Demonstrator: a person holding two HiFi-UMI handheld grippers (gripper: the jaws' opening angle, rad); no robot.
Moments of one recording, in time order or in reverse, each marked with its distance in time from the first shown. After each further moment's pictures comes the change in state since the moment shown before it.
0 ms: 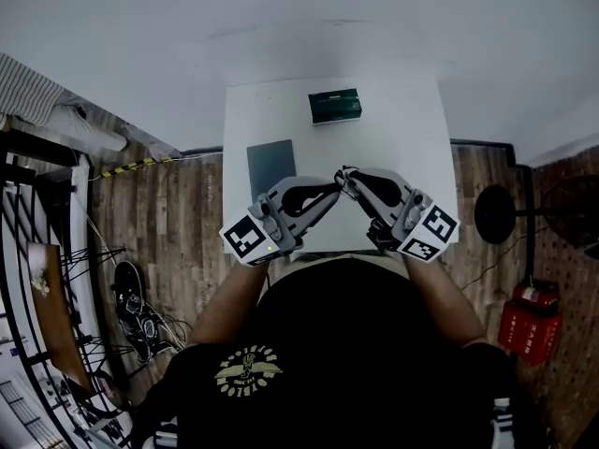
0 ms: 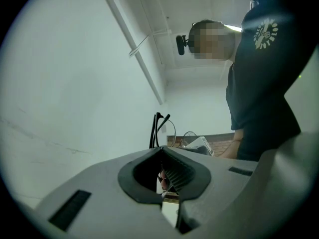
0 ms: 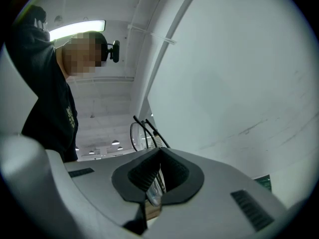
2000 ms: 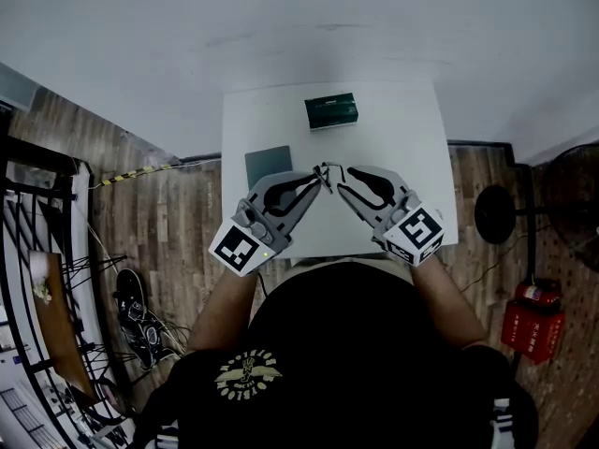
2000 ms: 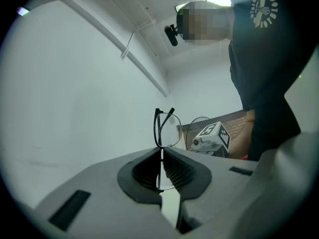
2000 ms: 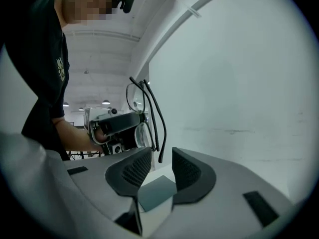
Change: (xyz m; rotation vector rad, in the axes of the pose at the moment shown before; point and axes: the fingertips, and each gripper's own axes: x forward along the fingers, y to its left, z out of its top) left arm -0.009 0.021 0.021 0.206 0.089 0.162; right arm 0.000 -0.018 -0.041 -0.268 0.366 -0.151
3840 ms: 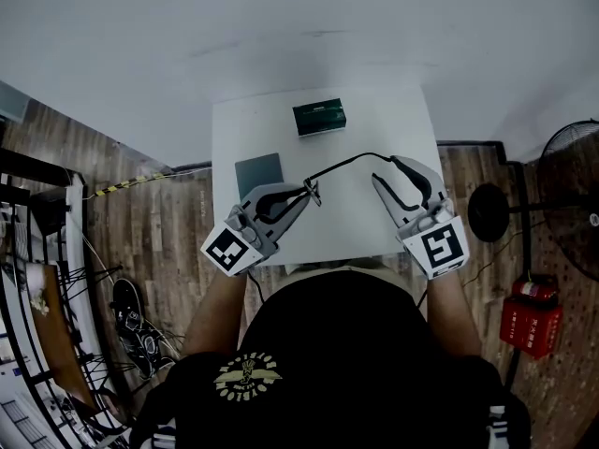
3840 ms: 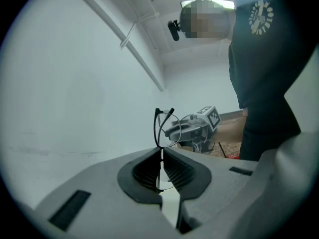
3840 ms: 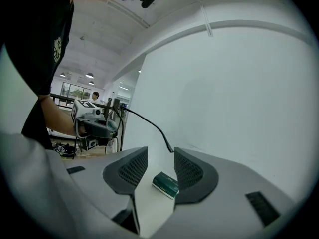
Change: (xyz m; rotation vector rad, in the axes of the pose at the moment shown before) left arm -0.003 -0.004 -0.029 -0.078 0.062 -0.091; right arm -0.068 -0.054 0.044 -0.246 0.037 -0.329
